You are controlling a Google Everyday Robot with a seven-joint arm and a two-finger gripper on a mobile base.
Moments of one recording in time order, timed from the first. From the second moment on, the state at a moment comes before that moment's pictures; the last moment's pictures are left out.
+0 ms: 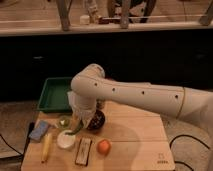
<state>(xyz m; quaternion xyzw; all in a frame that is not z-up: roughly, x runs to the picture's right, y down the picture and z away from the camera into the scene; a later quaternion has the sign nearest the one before) -0.110 0.155 0.636 -0.25 -0.32 -0.49 0.77</state>
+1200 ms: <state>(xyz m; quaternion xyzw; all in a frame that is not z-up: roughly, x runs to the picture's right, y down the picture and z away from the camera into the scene) -0.141 0.175 0.607 -0.24 -0.38 -0.52 0.73</state>
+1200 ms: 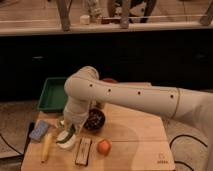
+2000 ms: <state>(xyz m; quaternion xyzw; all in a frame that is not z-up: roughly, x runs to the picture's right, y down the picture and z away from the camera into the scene) -0.150 0.192 0.598 -0.24 -0.42 -0.53 0.70</state>
